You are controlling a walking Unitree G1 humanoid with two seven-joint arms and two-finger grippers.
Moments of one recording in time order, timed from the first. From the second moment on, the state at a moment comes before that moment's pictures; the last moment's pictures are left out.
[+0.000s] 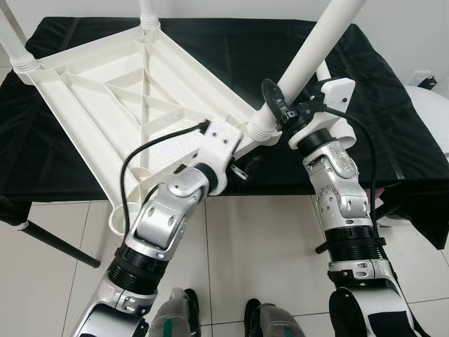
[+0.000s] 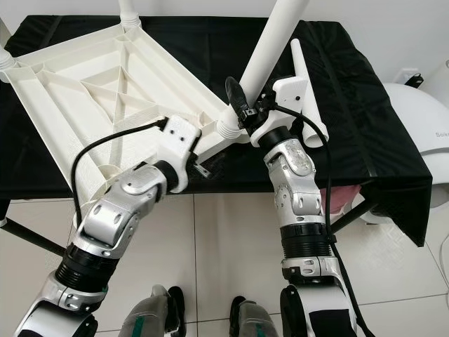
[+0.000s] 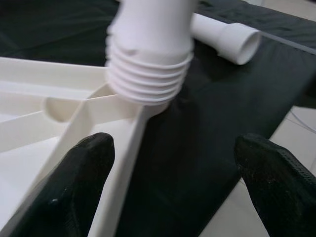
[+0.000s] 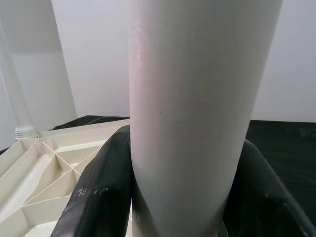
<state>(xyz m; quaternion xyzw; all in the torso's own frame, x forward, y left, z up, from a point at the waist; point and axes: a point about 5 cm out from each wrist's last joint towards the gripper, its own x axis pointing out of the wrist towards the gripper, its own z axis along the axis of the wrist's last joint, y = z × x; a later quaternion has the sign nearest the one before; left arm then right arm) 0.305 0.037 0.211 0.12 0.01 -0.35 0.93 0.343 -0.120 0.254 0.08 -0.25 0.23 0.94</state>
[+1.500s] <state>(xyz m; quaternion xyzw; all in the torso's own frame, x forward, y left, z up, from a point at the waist) 0.353 0.051 0.187 0.17 0.09 -0.30 0.93 0.338 -0.128 0.259 0.08 -0.26 0.21 0.94</state>
